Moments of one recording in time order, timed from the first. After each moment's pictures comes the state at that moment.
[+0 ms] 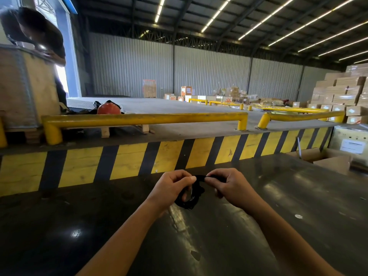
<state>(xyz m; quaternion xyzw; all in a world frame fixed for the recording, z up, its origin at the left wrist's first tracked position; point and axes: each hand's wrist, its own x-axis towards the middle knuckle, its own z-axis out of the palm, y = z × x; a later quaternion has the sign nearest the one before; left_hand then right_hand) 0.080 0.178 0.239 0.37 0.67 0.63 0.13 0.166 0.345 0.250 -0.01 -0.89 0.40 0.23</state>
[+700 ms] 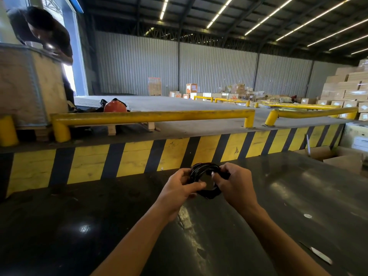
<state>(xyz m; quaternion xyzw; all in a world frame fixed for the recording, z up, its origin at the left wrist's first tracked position) 0.086 0.183 0.229 0.30 0.61 0.70 0.19 0.146 0.336 0.229 -0.07 -0.86 0.31 0.41</state>
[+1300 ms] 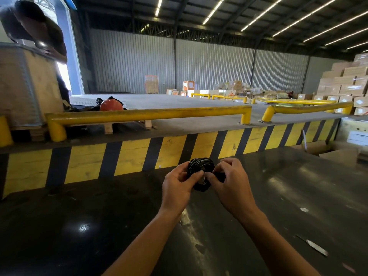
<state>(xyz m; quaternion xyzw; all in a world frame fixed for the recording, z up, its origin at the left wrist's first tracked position) 0.096 0.201 0.219 0.30 0.60 0.74 0.02 0.159 0.326 0.227 -0.09 -0.87 0.25 0.41</state>
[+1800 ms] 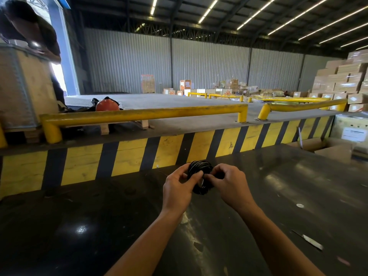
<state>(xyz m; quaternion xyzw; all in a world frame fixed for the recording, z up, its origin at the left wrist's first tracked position) 0.098 0.210 0.210 0.29 0.66 0.69 -0.01 0.159 0.335 0.225 -0.11 -0.85 0.38 0.34</state>
